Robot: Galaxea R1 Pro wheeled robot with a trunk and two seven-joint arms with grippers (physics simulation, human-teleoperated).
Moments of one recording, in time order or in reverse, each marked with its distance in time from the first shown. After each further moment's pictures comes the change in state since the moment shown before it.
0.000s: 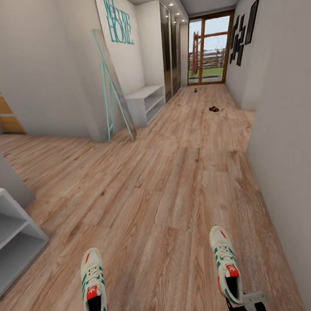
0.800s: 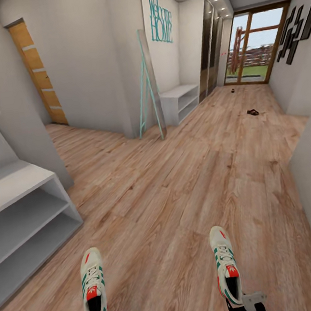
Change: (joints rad) left arm 0.001 -0.001 0.001 0.000 0.001 -0.002 0.002; right arm 0.000 0.002 0.001 0.003 0.000 0.000 0.000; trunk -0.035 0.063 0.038
